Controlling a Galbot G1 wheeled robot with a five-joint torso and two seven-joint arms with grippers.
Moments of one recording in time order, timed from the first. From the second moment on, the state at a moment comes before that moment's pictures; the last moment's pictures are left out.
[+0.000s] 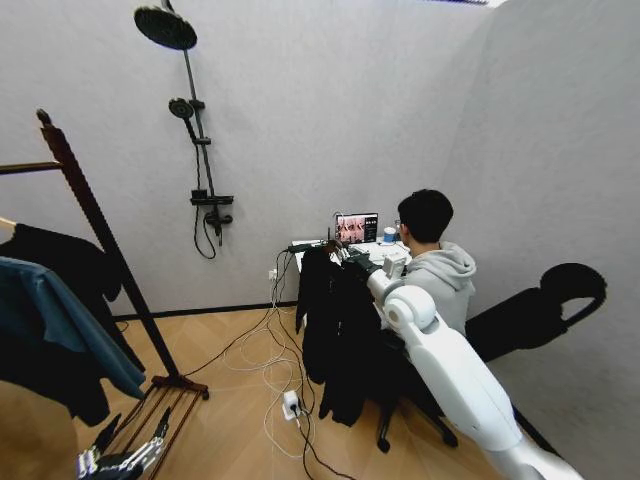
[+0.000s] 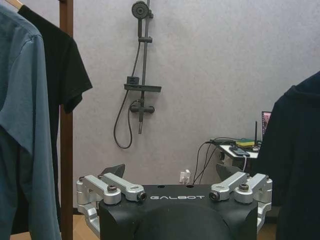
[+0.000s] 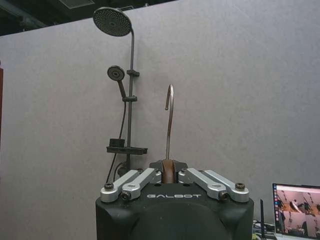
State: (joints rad) left arm 1.94 -1.35 -0.90 -2.27 -0.51 -0.14 0.13; right arm -0.47 1.03 0.21 1.88 0.70 -0.43 0.08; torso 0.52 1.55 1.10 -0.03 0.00
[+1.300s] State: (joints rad) left arm 1.94 -1.35 -0.90 -2.27 -0.51 -0.14 0.14; right arm -0.58 0.98 0.27 2.05 0.70 -0.47 0.05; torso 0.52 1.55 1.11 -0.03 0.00
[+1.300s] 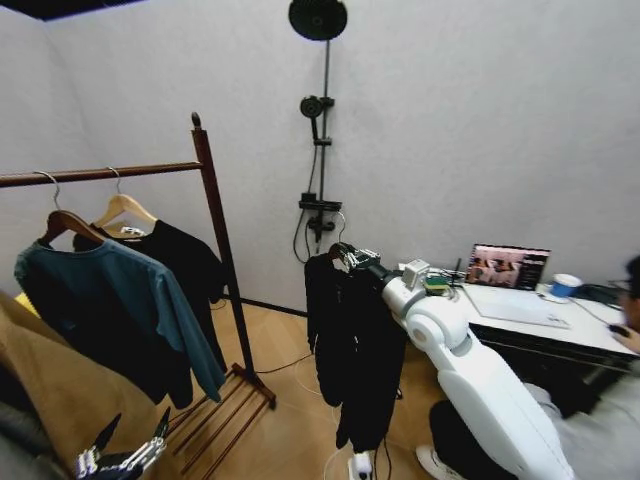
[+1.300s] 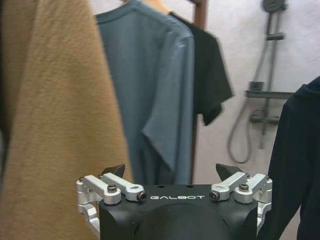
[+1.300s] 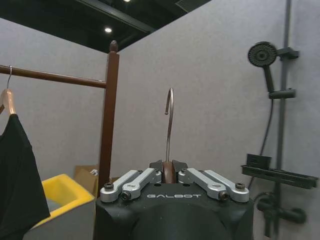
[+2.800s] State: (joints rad) left arm 1.94 -1.35 -0.90 -2.27 -0.51 -0.14 0.13; right arm -0.52 0.96 0.28 1.91 0.69 -0.38 -0.06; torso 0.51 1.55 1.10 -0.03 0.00
